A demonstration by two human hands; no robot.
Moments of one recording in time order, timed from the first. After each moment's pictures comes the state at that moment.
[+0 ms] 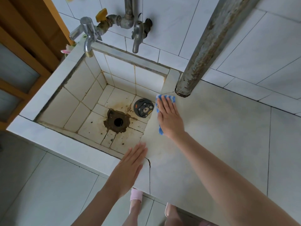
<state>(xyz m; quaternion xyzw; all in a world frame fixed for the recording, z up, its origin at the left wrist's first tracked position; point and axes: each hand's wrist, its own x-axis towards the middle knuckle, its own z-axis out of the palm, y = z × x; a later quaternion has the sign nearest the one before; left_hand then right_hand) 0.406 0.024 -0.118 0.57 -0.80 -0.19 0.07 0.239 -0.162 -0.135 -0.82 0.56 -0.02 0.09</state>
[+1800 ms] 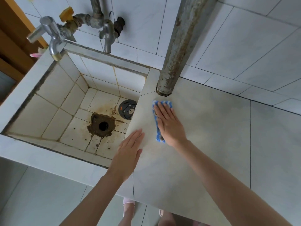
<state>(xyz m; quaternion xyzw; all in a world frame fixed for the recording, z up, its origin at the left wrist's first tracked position) 0.357 -0.037 -0.117 0.60 -0.77 -0.19 0.12 0.173 -0.146 -0.134 -0.83 0.54 -0.05 0.10</state>
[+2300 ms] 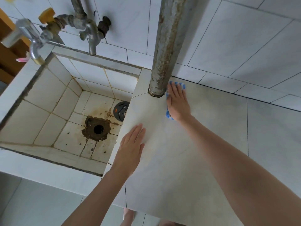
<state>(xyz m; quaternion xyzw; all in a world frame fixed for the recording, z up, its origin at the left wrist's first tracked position) 0.325 -0.068 -0.123 0.61 -0.77 -0.17 0.12 0.132 -0.237 -0.133 -0.75 0.65 -0.02 0.09</state>
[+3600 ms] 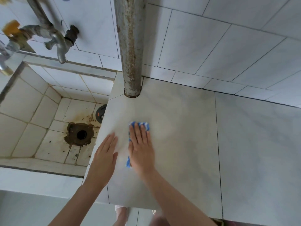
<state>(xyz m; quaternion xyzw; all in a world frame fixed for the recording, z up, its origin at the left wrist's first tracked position) 0.337 -0.038 -0.126 0.62 -0.75 -0.20 0.12 0.188 -0.056 -0.134 -0.73 0.66 -0.10 0.12</state>
